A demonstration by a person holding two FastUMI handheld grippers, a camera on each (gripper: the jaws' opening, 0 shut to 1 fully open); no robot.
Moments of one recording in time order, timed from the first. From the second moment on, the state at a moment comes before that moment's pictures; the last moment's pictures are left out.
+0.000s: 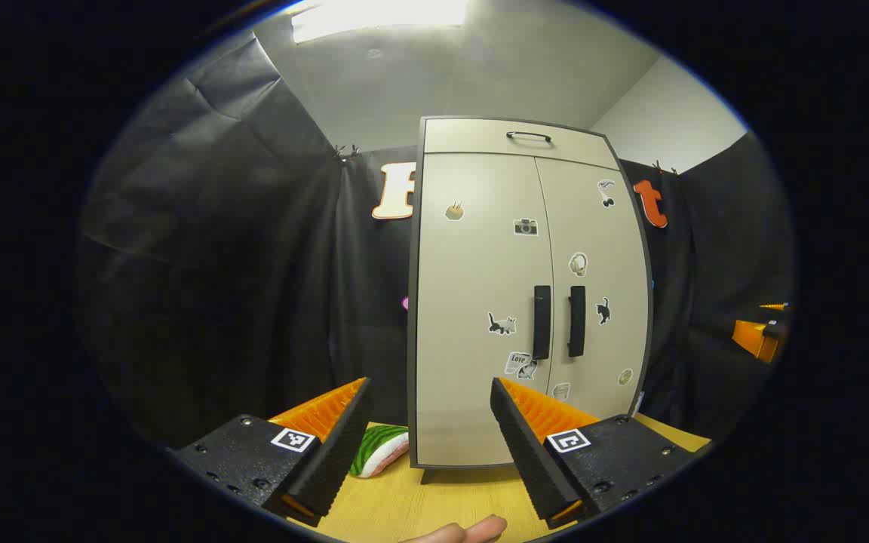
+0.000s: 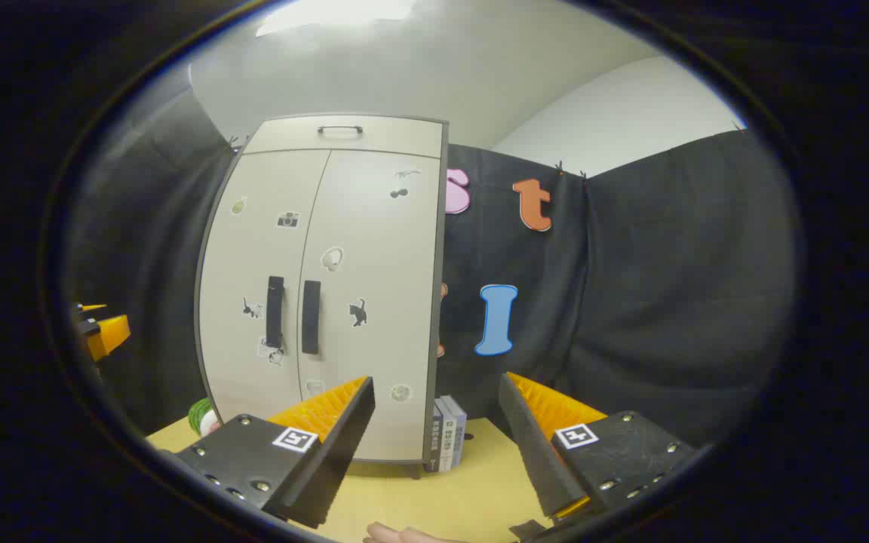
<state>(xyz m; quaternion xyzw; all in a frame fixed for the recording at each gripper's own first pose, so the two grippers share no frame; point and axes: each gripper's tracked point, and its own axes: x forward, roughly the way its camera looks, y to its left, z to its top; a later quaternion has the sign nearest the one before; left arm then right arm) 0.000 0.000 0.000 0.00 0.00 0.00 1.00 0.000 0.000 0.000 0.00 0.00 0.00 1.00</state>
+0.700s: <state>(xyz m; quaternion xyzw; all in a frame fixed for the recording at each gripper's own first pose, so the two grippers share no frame) -0.007 -0.014 0.004 -0.01 0.01 -0.03 1.00 0.011 0.016 -0.012 0.01 0.03 0.02 1.00</state>
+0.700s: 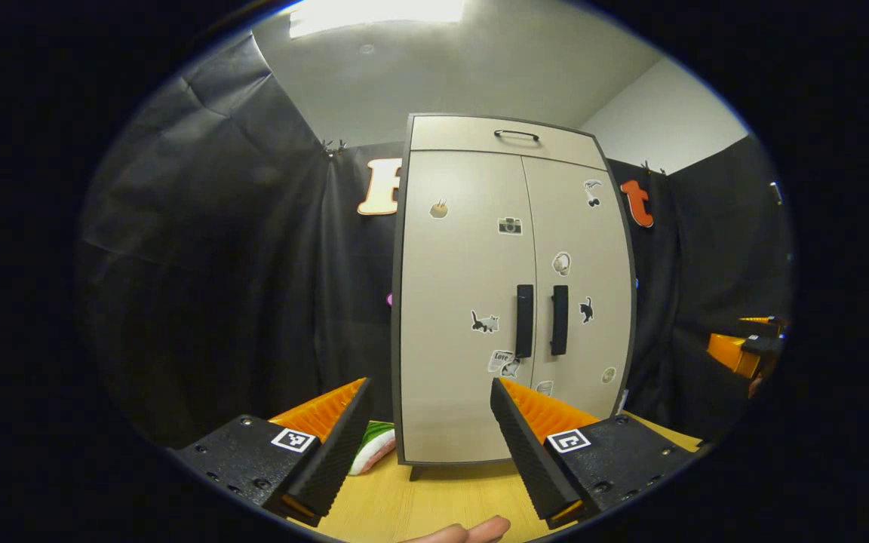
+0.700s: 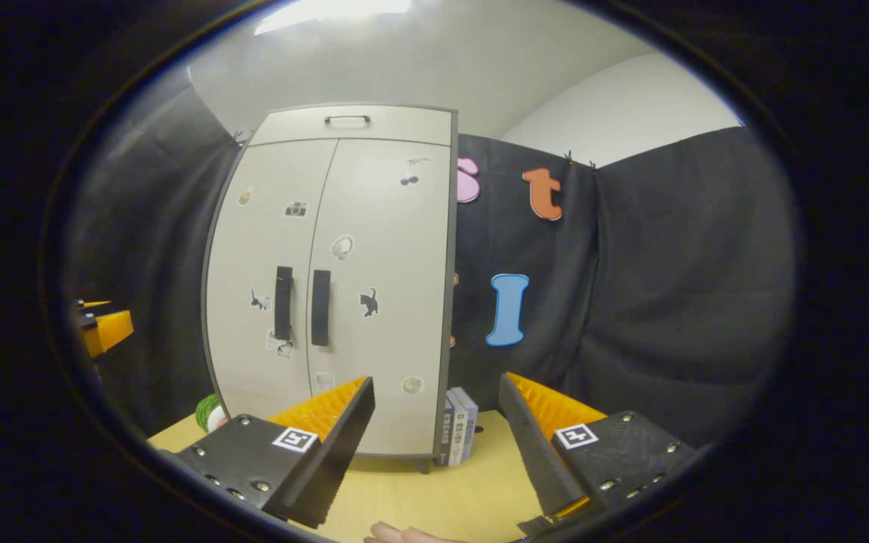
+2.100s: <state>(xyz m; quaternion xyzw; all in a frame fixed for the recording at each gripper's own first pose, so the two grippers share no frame) 0.004 0.003 -0.031 -0.01 0.03 -0.05 1.00 0.227 0.216 -0.020 0.05 0.07 0.13 0.99</state>
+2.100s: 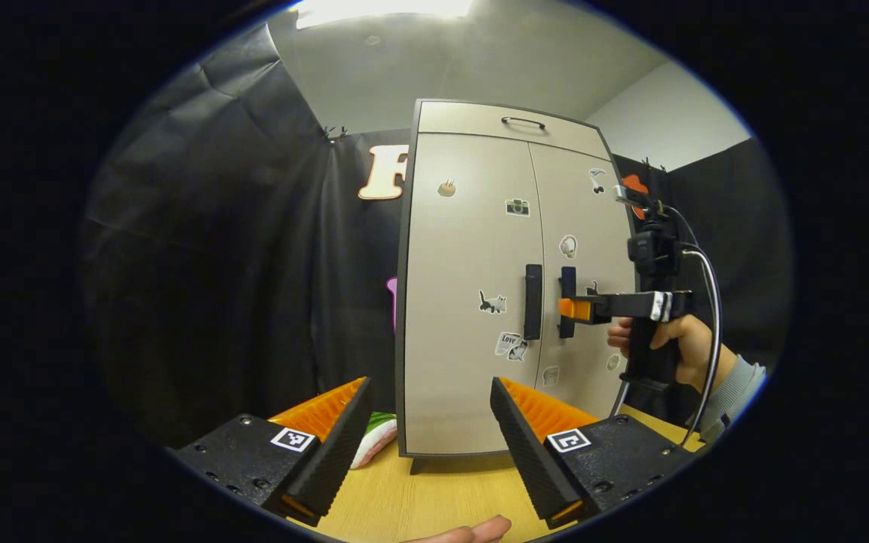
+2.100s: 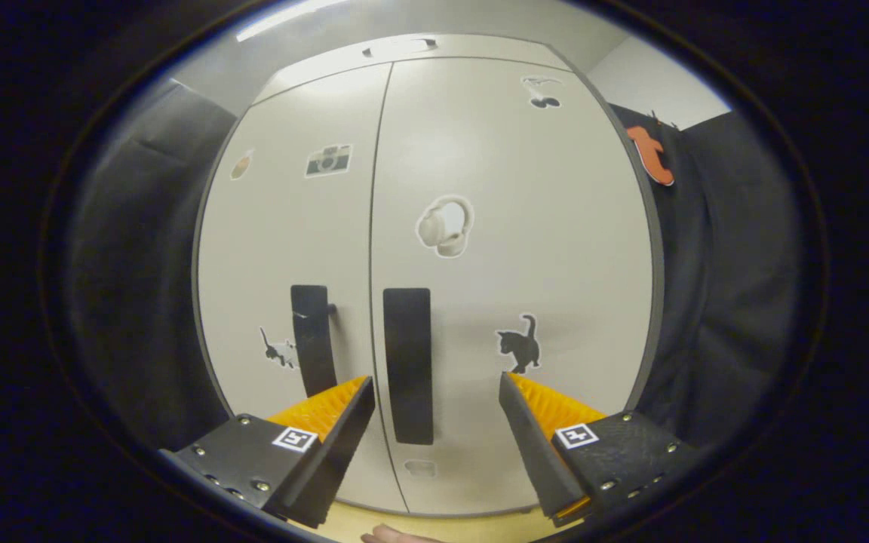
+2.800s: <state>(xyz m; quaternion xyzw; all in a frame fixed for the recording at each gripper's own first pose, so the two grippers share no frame) 0.004 -0.011 -0.045 0.00 0.03 -0.09 1.00 0.244 0.242 -0.027 0.03 0.08 0.09 0.99</state>
